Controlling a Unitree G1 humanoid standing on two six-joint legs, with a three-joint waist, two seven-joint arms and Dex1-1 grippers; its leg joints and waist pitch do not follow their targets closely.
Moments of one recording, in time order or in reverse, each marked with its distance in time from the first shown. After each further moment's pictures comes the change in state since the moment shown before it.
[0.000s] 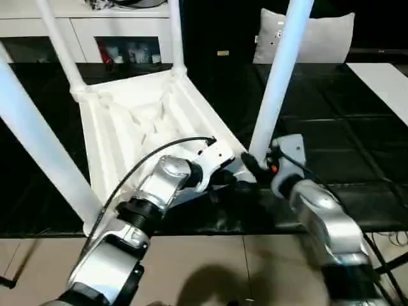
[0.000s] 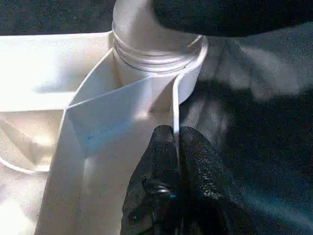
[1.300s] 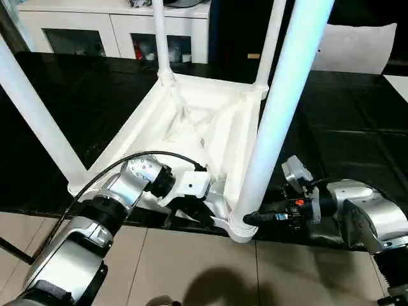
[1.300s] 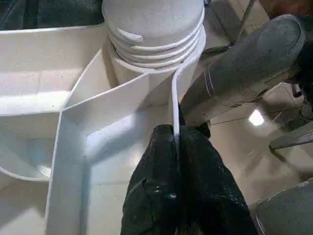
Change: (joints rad) left arm 0.004 0.203 -0.139 0.034 -0.042 -0.433 -0.604; right arm -0.127 -0.388 0.186 0.186 0.209 -0.034 0.952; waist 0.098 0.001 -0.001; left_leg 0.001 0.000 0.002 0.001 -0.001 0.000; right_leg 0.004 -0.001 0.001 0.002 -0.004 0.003
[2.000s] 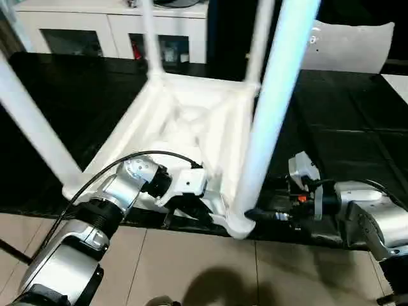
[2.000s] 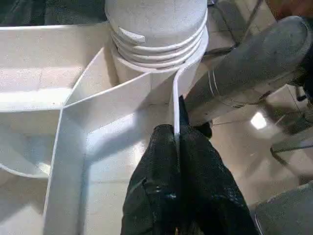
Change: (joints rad) left arm 0.020 0.013 0.004 -0.046 0.001 0.043 0.015; right arm 0.036 0.000 -0.029 -0.049 -0.021 -0.061 -0.076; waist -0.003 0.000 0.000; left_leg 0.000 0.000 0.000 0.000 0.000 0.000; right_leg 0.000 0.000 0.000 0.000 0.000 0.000
